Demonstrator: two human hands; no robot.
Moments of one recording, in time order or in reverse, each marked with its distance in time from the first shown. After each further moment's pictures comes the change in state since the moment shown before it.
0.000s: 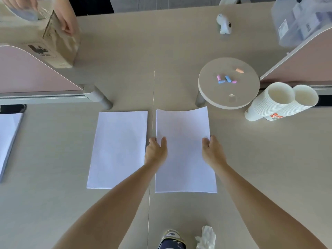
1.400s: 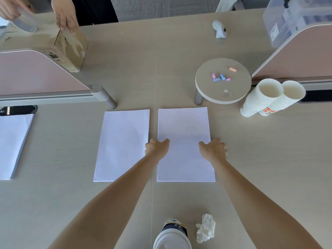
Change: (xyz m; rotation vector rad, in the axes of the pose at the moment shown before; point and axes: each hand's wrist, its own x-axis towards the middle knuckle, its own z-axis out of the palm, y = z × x) left_hand -0.021 0.005 -0.019 -0.076 -0.116 -0.162; right_hand -0.024 0.000 -0.005 -0.050 -0.003 0.241
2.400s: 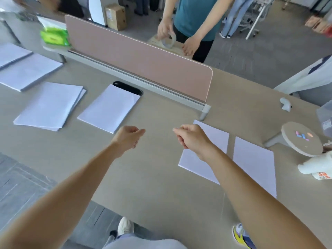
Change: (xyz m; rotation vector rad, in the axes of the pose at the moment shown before) left_hand -0.049 -0.327 -0.396 -0.591 0.138 0.354; right_hand -0.405 -0.204 0.196 0.062 -0.457 -0.782
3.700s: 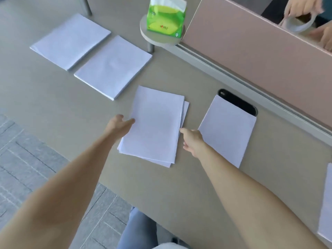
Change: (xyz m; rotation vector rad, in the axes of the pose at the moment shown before) left_hand 0.278 -0.160 -0.514 0.246 0.251 -0.385; right_hand 0.321 -0.151 0.499 0.052 0.033 0.579
